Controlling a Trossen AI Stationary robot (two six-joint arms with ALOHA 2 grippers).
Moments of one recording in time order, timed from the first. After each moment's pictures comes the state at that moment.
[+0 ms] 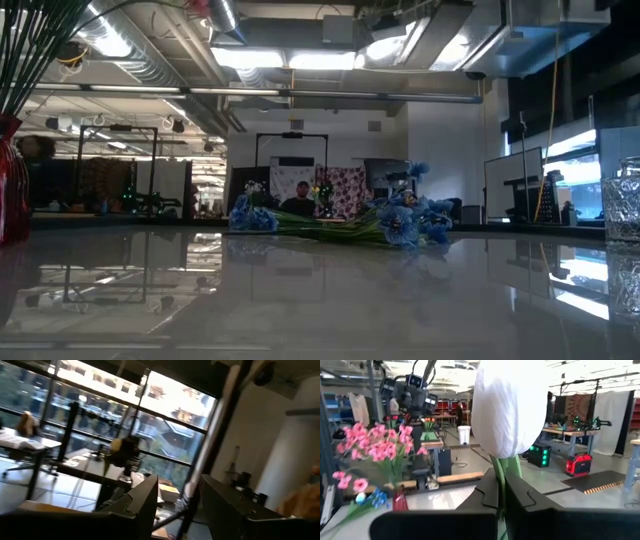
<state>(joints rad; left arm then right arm) 0.08 0.86 1.11 -0.01 0.18 -0.38 -0.14 0.15 0.85 -0.56 0.17 -0.04</state>
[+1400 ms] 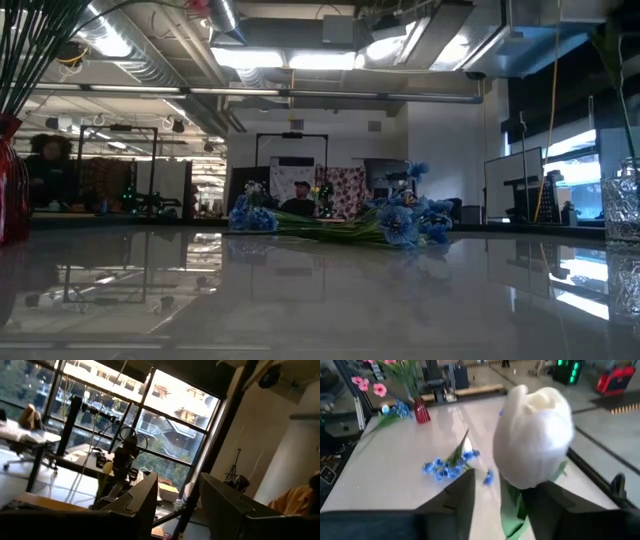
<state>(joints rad) -0.03 0.87 1.11 -0.01 0.04 -0.40 -0.14 0.13 0.95 -1.15 0.06 0.08</state>
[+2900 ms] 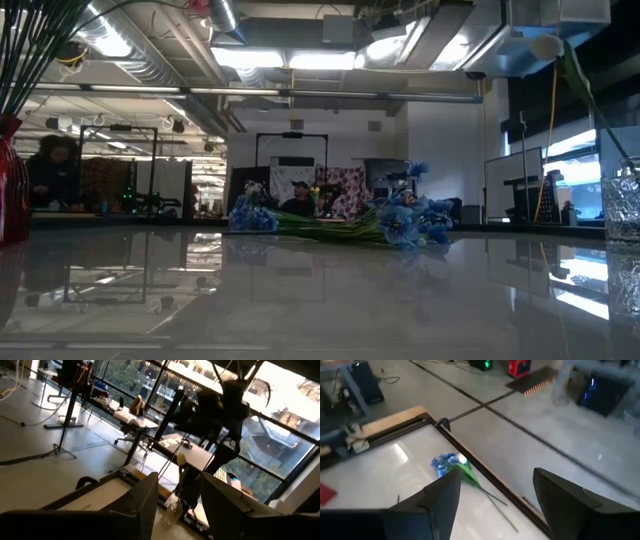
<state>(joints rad) 0.07 0.87 1.11 -0.23 -0.33 -0.47 -0.37 1.17 1.65 -0.91 0.30 0.15</state>
